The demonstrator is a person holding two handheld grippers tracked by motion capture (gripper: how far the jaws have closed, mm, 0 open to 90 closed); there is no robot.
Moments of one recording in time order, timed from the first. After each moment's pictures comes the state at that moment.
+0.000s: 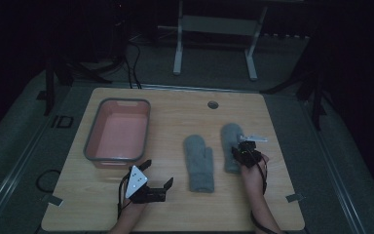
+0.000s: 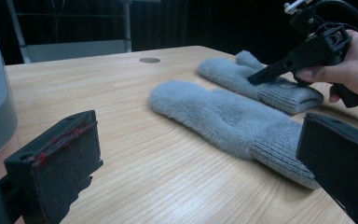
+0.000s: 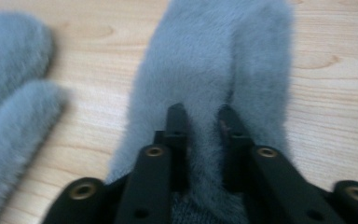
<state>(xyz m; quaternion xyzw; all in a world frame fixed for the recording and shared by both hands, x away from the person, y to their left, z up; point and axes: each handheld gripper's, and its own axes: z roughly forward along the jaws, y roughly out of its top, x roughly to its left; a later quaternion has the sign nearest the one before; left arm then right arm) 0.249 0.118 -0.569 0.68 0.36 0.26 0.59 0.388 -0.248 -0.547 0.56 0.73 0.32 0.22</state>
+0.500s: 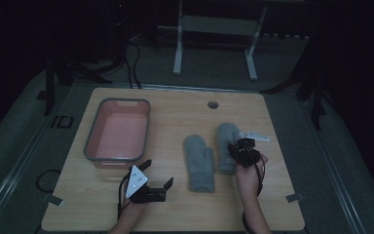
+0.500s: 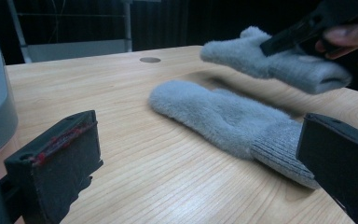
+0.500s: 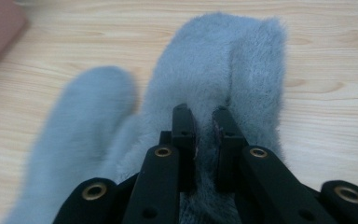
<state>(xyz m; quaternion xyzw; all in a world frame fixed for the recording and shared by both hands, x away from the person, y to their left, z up) 0.249 0.117 -0.569 0.68 0.36 0.26 0.59 0.355 -0.215 -0.493 0.58 0.70 0.36 0.22</state>
